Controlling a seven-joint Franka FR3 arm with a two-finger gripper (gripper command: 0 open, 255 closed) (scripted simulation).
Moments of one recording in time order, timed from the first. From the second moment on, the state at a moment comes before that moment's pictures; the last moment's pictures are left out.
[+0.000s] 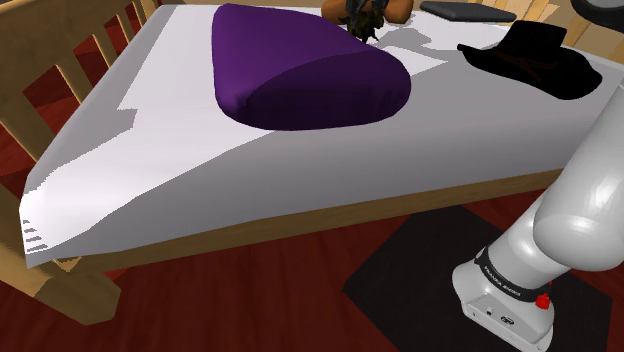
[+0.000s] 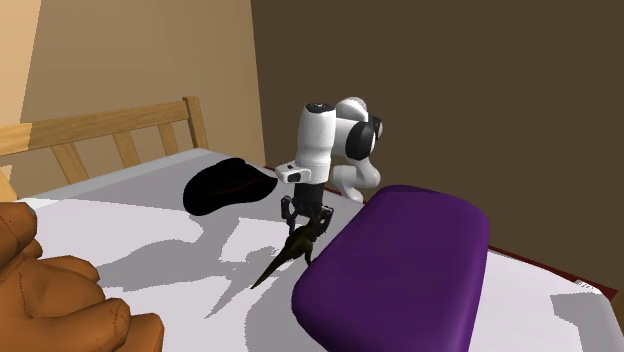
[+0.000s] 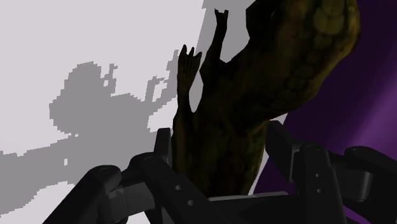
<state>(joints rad) -0.05 0.19 -0.17 -1.39 -0.04 1.73 -0.02</state>
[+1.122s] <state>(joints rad) -0.06 0.27 -0.17 -1.11 -0.03 1.53 -0.04</state>
